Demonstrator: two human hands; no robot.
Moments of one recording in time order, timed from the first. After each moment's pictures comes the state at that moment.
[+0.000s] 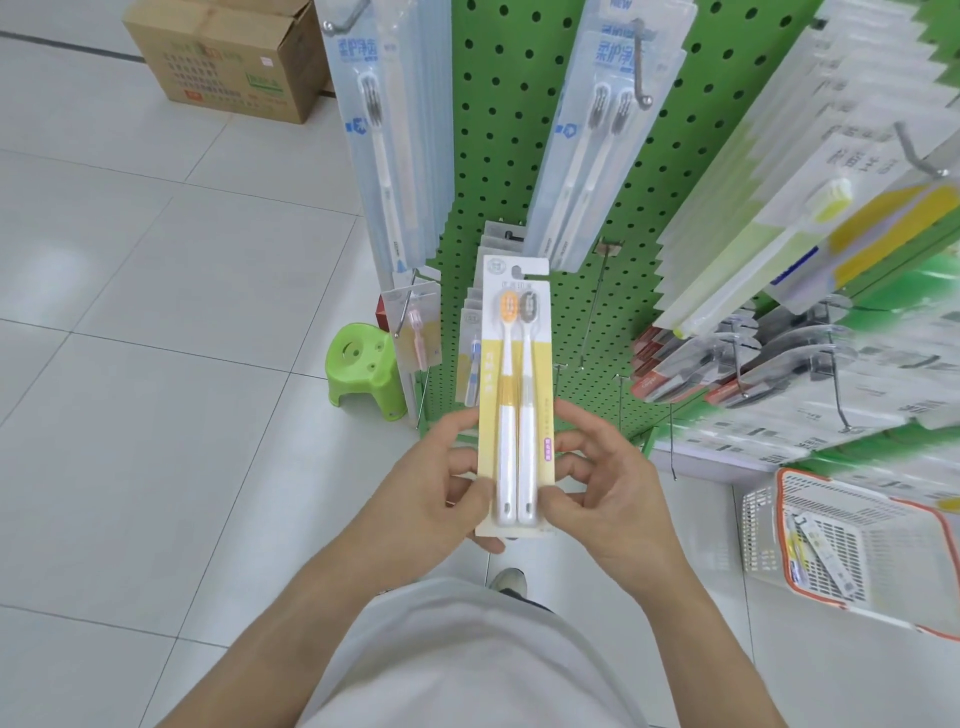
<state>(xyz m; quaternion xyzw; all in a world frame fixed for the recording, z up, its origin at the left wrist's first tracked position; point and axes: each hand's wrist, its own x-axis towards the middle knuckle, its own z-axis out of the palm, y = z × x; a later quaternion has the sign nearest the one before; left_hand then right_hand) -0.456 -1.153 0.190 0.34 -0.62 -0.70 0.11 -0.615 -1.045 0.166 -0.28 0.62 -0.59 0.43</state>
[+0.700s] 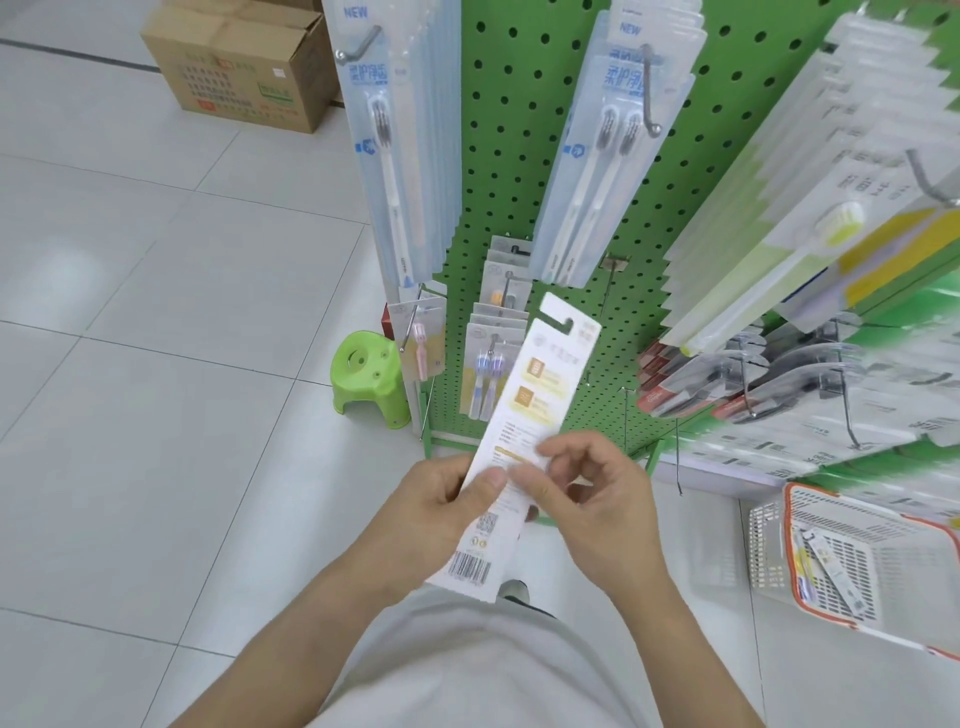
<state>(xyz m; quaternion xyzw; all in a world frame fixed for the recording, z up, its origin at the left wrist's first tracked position) -0.459 -1.155 0.176 0.35 -0.56 -0.74 0.10 -0.609 -1.063 0.162 -0.29 0.68 -0.59 0.33</state>
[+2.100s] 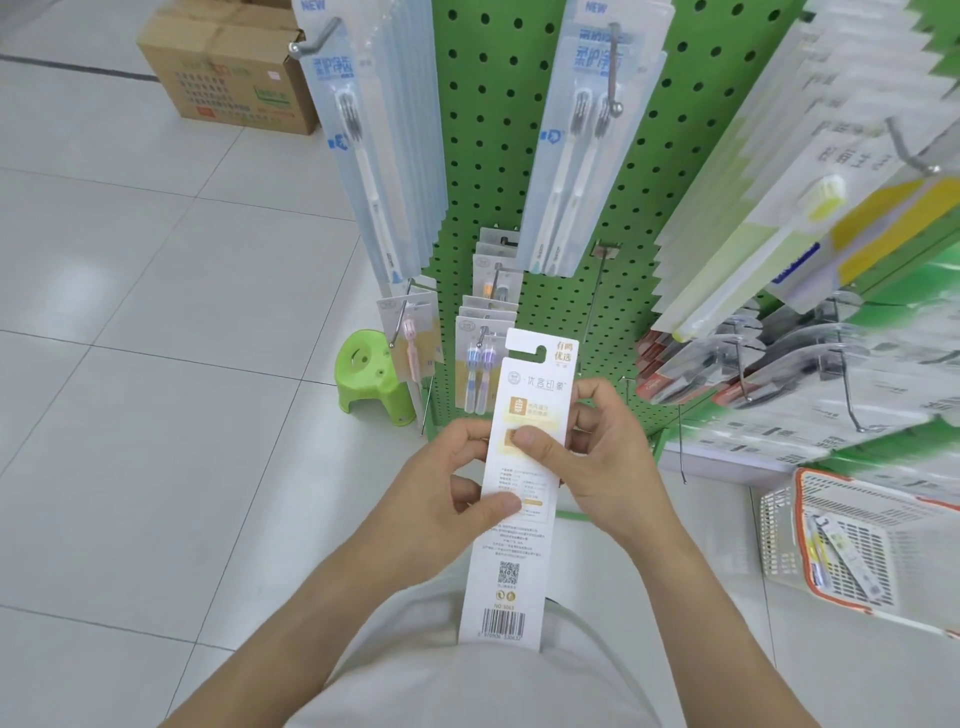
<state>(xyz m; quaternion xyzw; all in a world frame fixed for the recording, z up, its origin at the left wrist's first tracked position) -0.469 -1.155 0.185 0.34 -0.64 -0.68 0.10 -0.638 -1.076 0.176 -0.30 0.67 -0.55 0.41</state>
